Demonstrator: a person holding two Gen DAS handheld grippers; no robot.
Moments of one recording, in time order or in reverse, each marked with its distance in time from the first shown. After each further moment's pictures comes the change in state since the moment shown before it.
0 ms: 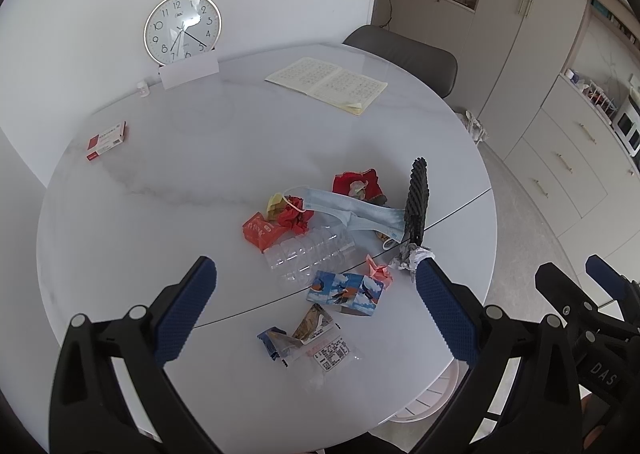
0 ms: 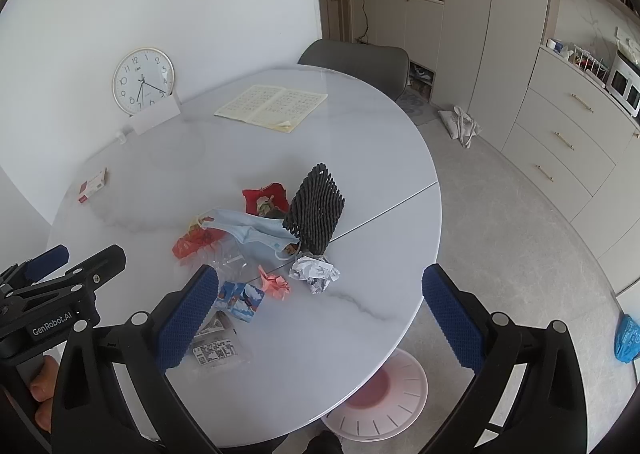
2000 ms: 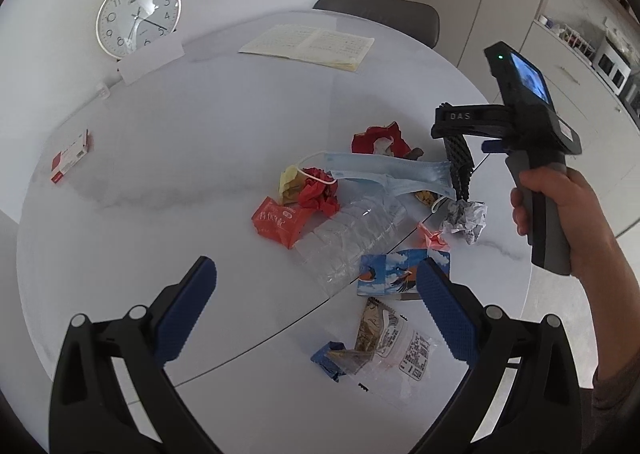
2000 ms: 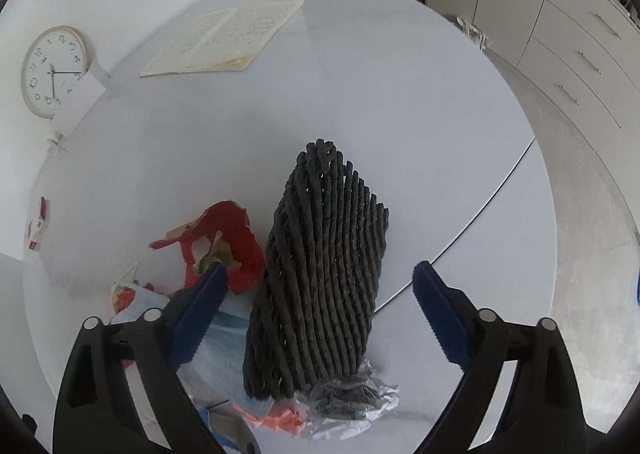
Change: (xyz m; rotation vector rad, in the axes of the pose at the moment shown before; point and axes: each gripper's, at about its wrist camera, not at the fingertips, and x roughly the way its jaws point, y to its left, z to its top) left arm 0.097 0.055 -0.010 0.204 0.081 -0.079; right arm 0.270 0.005 0.062 0.179 0.303 -0.006
